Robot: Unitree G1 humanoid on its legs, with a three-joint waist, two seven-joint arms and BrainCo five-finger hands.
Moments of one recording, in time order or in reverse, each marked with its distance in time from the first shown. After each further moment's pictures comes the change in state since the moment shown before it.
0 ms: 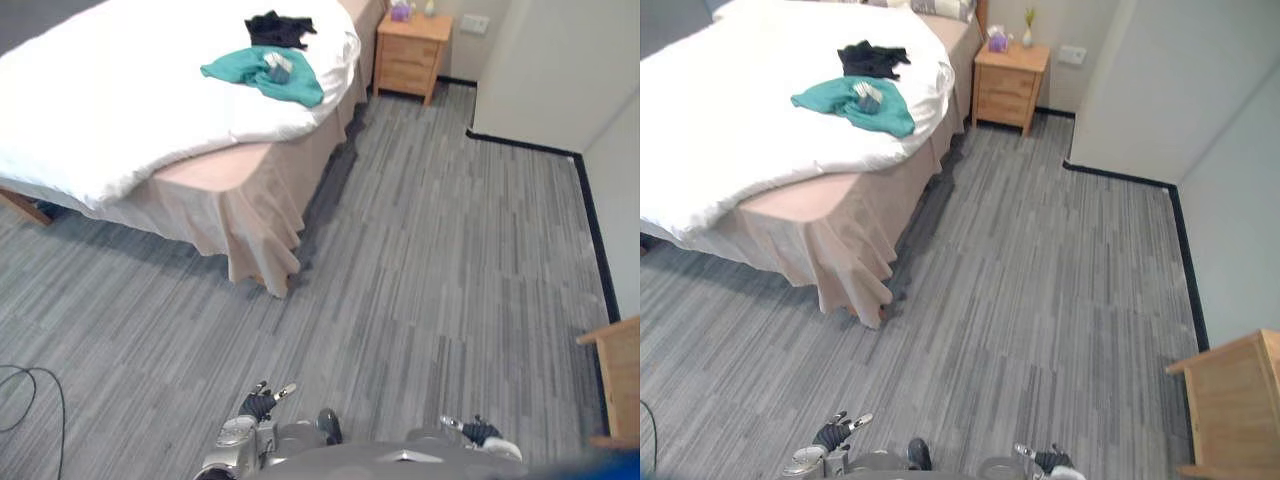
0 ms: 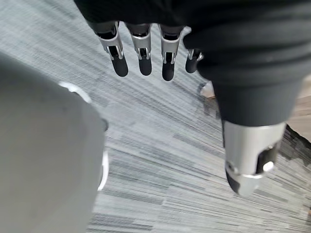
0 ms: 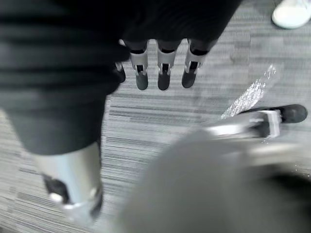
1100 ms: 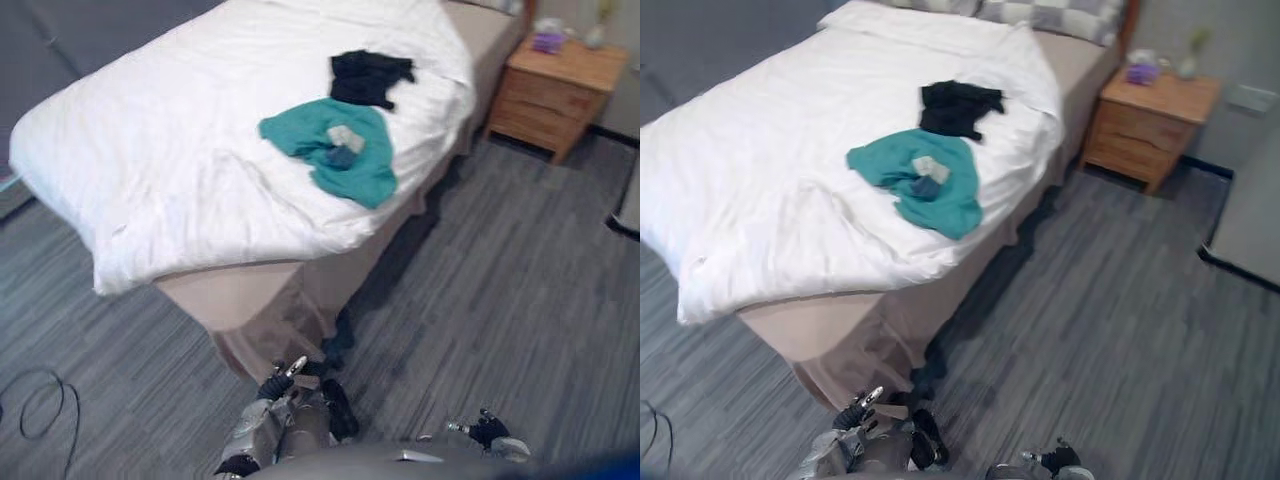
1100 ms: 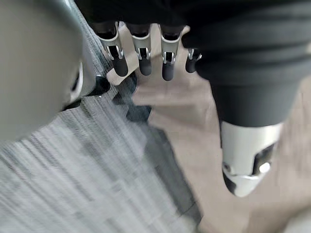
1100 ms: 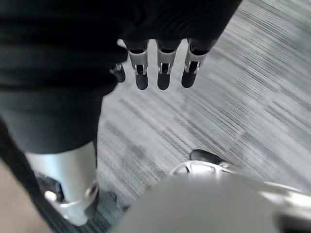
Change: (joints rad) left arm -0.037 -0.102 0.192 -0.042 -0.204 -0.002 -0.047; right arm -0.048 -0.016 0.048 0.037 -0.251 -0.050 0.039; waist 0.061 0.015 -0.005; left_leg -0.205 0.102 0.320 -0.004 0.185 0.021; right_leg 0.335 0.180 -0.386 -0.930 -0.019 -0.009
